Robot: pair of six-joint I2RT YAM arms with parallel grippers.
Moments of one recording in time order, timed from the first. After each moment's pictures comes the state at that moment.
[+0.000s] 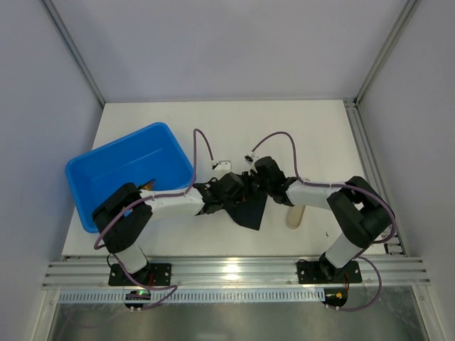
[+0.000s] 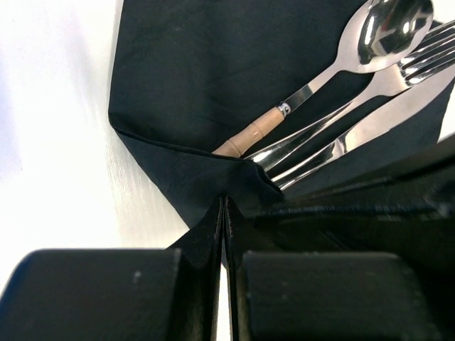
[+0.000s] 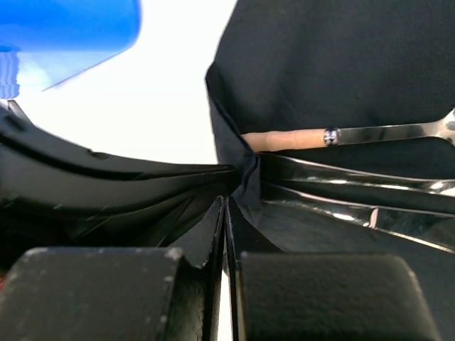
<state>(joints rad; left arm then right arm) -0.95 1.68 0.94 -0.22 -0.40 -0.81 0.65 1.61 0.74 0.17 -0.38 0.67</state>
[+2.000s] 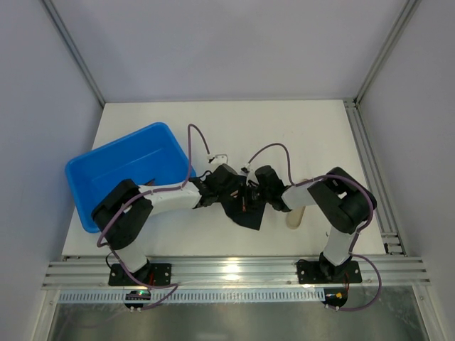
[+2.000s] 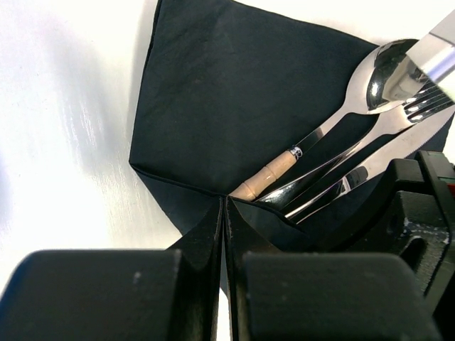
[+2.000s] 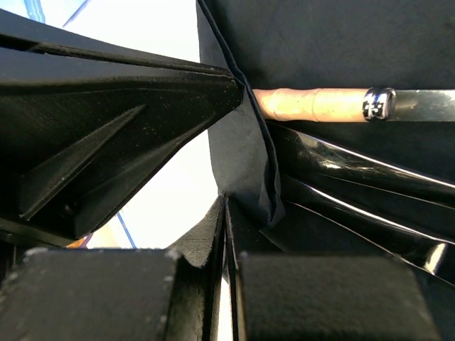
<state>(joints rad) -0.86 1.70 0.94 -0.17 -0.32 -0.74 0.64 1.79 0.65 0.42 -0.62 0.72</state>
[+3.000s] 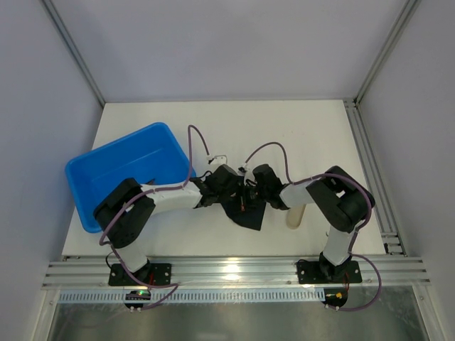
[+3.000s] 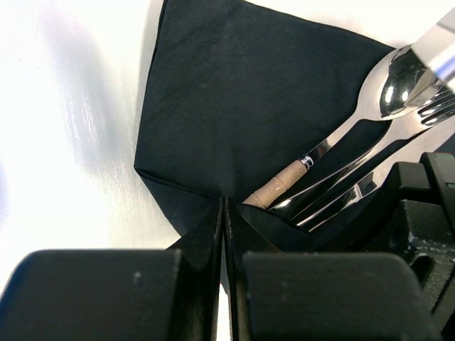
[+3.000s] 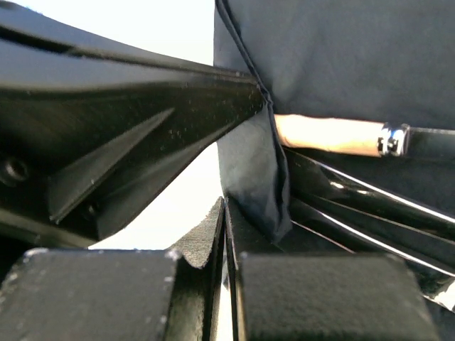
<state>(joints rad) -0.86 1.72 0.94 -0.17 -0.32 -0.76 0.65 1.81 0.69 0.37 -0.64 0.68</state>
